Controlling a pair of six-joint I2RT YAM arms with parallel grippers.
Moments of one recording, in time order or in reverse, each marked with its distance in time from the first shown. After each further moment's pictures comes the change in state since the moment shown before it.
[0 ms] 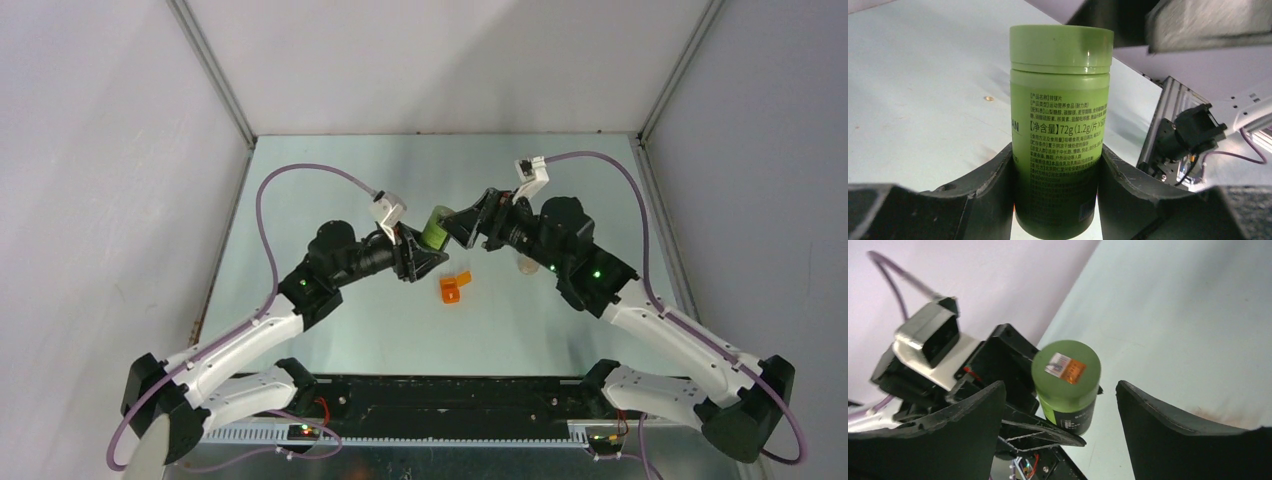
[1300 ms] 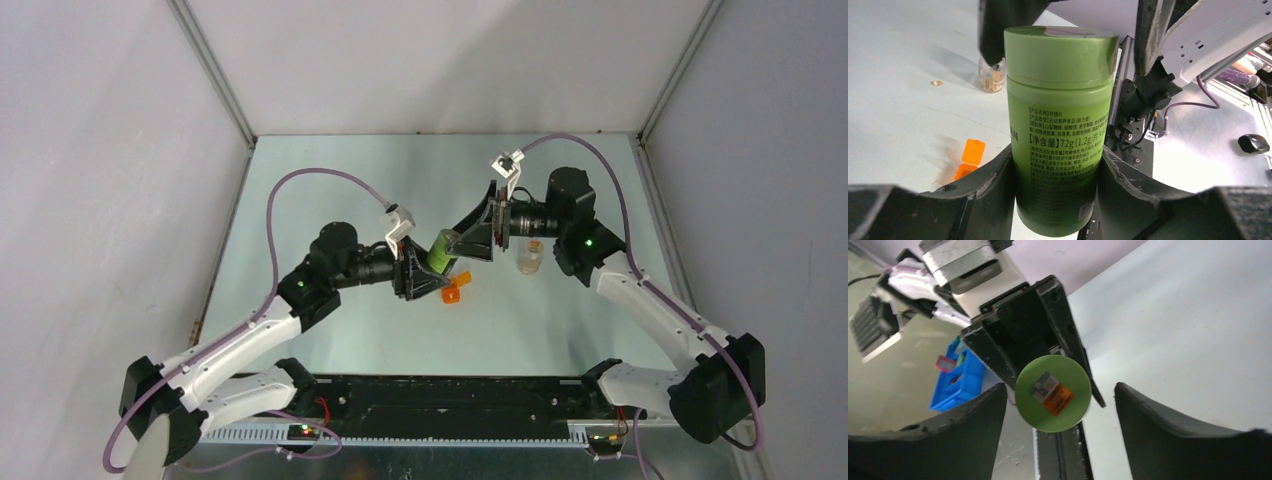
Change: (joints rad) left arm -0.009 -0.011 0.016 -0.109 0.190 0.032; right arm -0.242 0.174 0.015 0.137 -0.863 -0.198
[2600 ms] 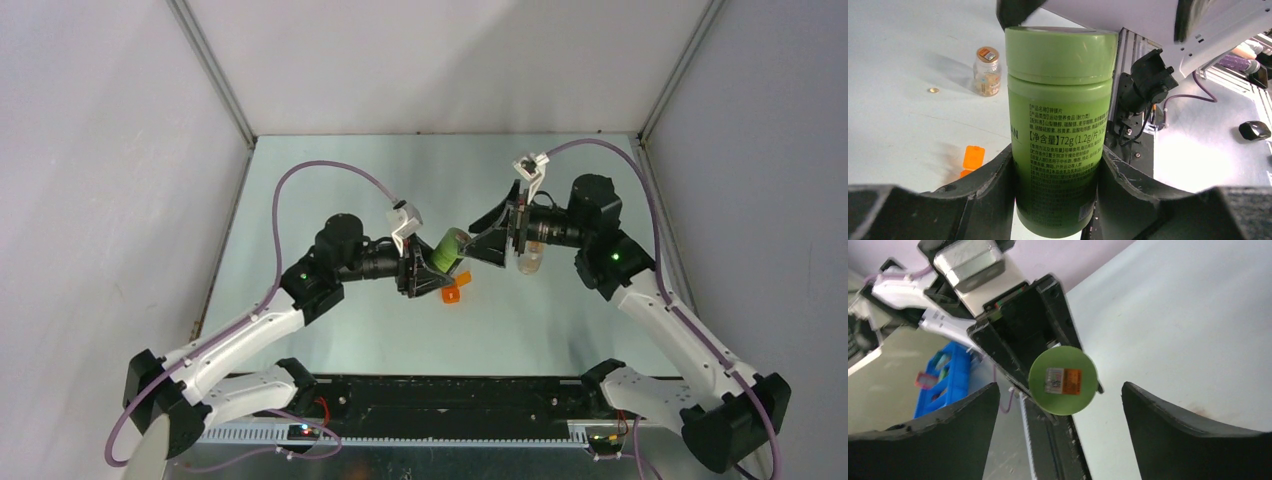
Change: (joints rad) left arm -0.009 0.048 0.073 -0.055 0.037 0.064; right arm -0.025 -0.143 0.006 -0.193 0.129 -0.044
